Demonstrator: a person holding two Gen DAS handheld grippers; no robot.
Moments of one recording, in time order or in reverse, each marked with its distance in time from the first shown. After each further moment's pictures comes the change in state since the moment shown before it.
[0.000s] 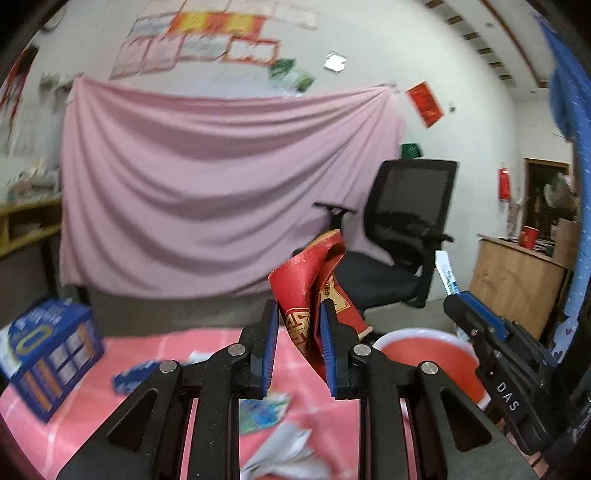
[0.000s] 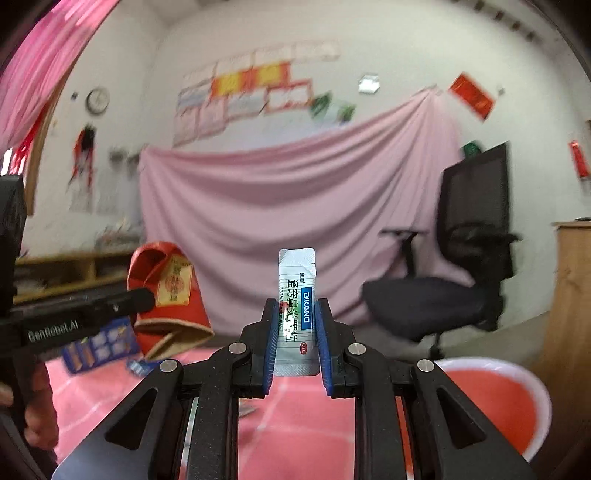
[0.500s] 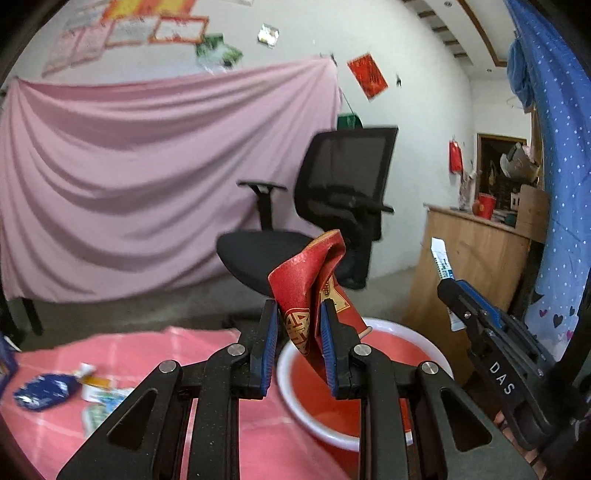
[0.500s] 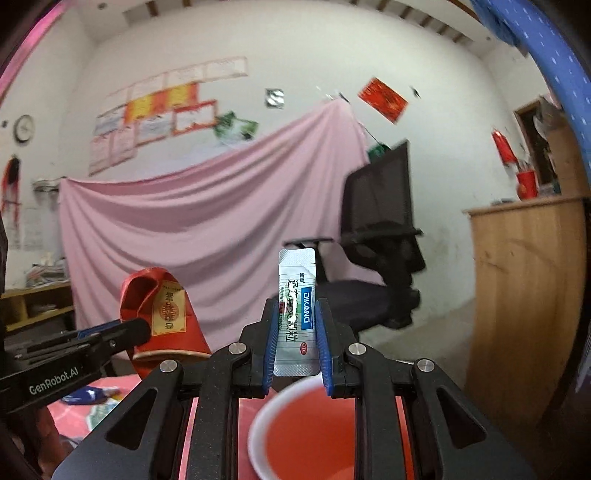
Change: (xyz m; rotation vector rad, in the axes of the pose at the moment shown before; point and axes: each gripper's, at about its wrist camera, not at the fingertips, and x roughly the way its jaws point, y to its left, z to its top) left arm 0.096 -0.104 -0.002 0.062 0.126 -0.203; right arm -0.001 -0.099 -0.008 0.131 0.039 -0.283
